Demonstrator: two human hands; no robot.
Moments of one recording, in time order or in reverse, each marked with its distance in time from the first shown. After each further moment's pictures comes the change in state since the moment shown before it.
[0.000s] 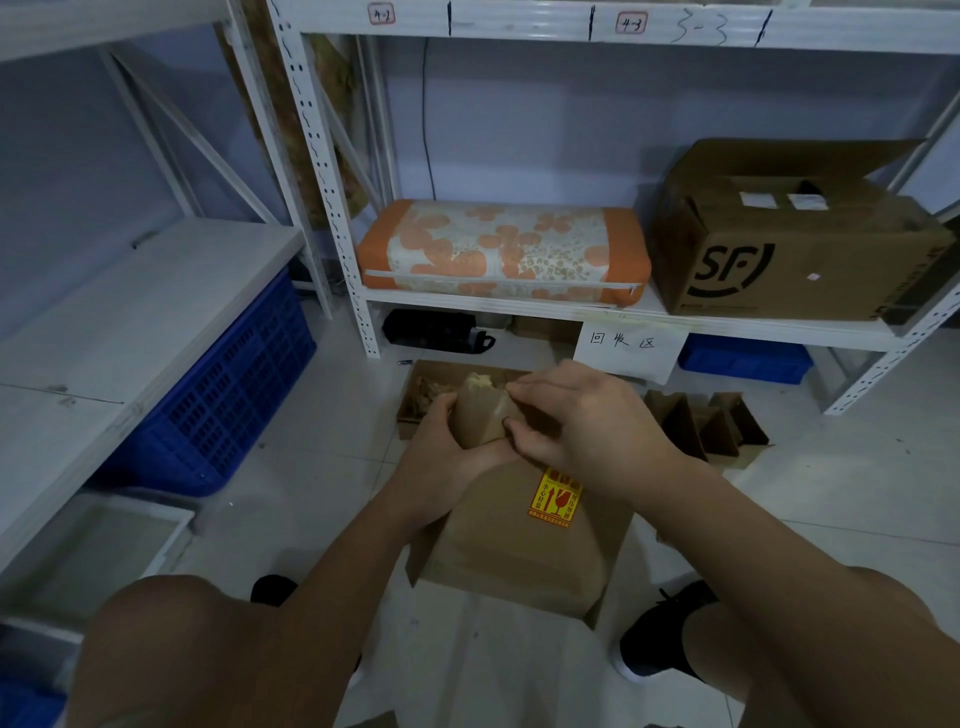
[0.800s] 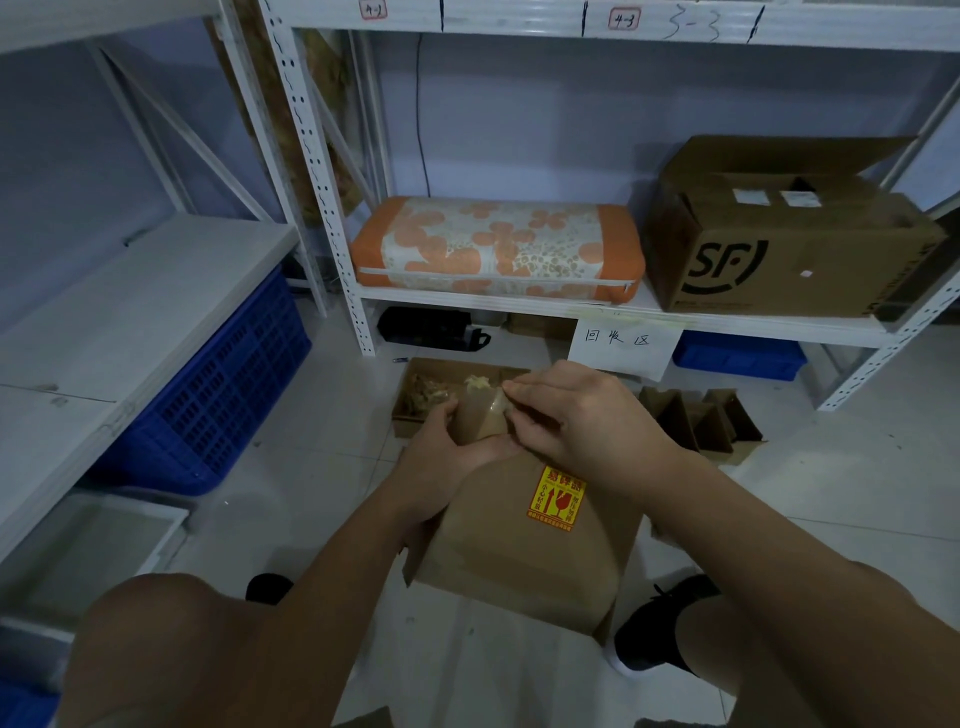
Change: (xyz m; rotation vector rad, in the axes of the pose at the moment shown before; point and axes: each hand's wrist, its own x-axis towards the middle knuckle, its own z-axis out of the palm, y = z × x) left_hand -0.001 0.001 0.004 -0.053 -0.021 -0.094; right_hand -0.004 0.012 0.007 0.036 0.063 -0.087
